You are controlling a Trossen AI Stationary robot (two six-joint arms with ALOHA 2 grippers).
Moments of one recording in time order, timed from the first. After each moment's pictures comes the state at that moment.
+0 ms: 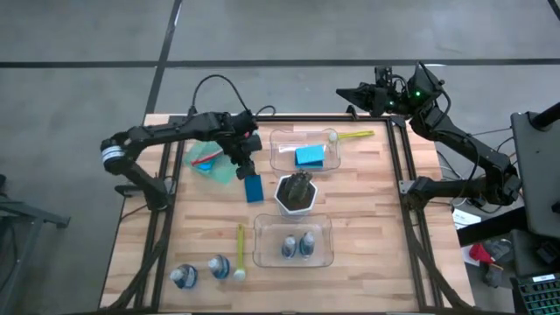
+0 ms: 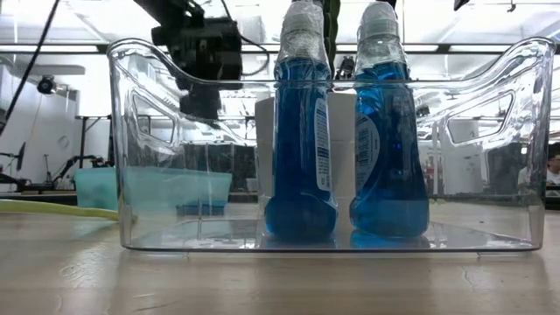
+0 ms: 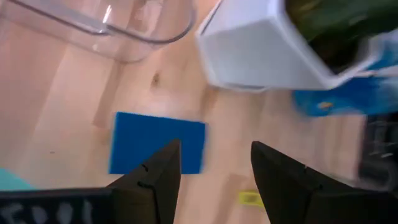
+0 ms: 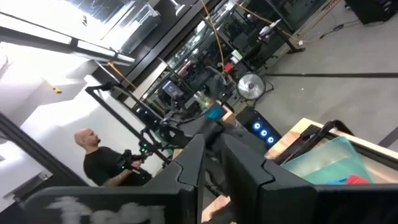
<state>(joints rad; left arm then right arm) 0.44 1.53 1.24 -0.88 0.47 -0.02 -0.71 1.07 1.07 0.16 -0.57 0.90</state>
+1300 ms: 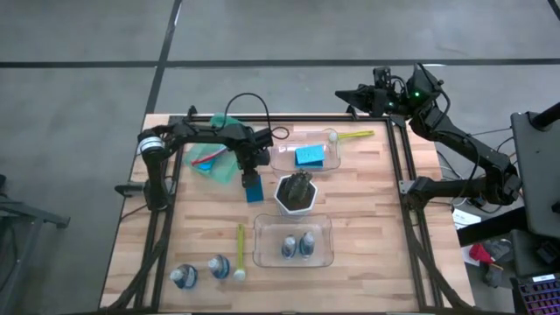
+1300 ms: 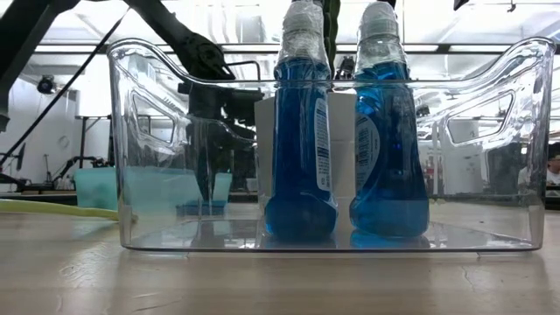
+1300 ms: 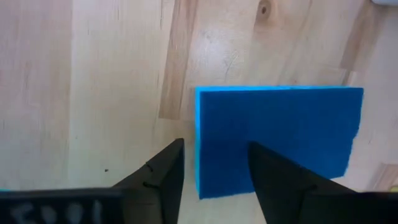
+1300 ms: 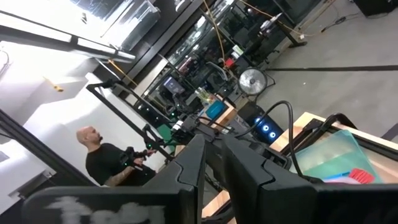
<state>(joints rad) 0.43 1.86 1.24 -0.85 0.22 0.23 -0.70 1.07 1.07 0.15 -0.58 0.91</state>
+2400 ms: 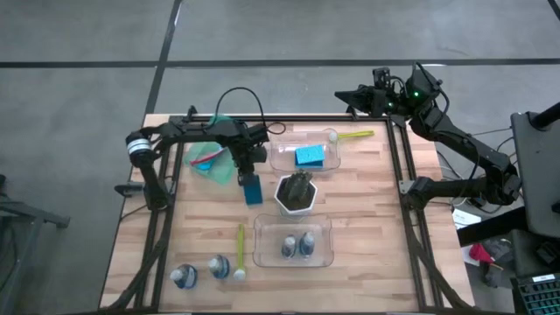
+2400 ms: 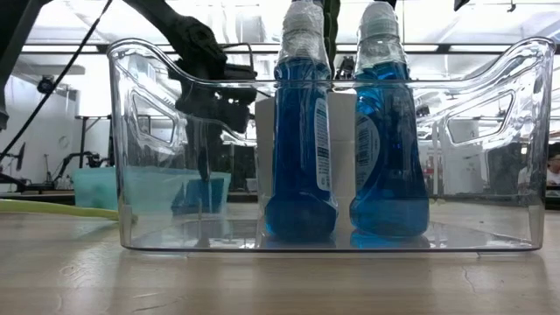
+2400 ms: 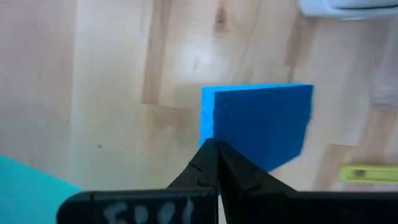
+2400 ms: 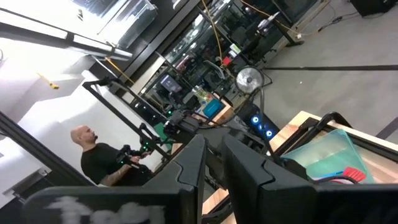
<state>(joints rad) 0.43 1.75 1.24 -0.92 0.28 0.23 -0.70 1.07 1.07 0.13 -0.58 0.89</state>
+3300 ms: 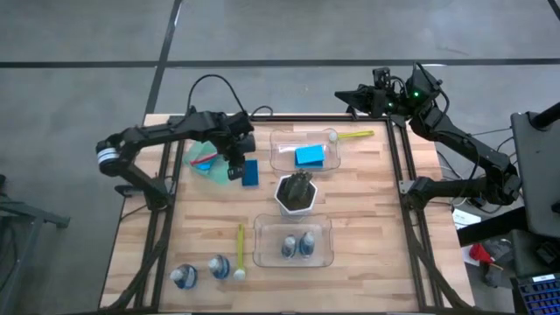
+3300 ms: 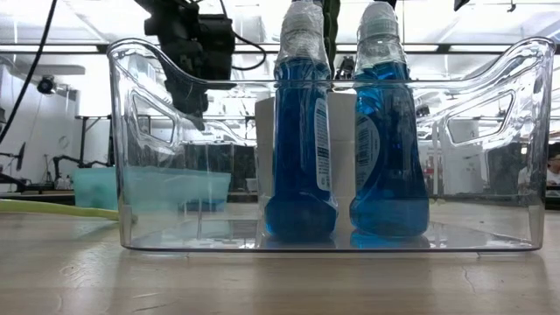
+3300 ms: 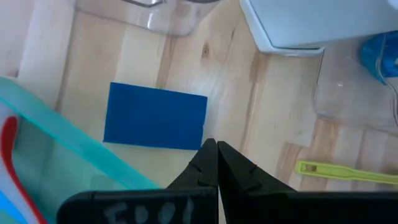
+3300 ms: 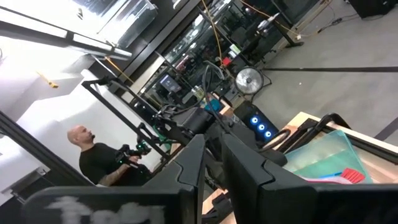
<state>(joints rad) 0.44 1.48 1.24 -0.99 0.26 0.14 -0.70 1.07 1.07 0.13 -0.57 0.88</state>
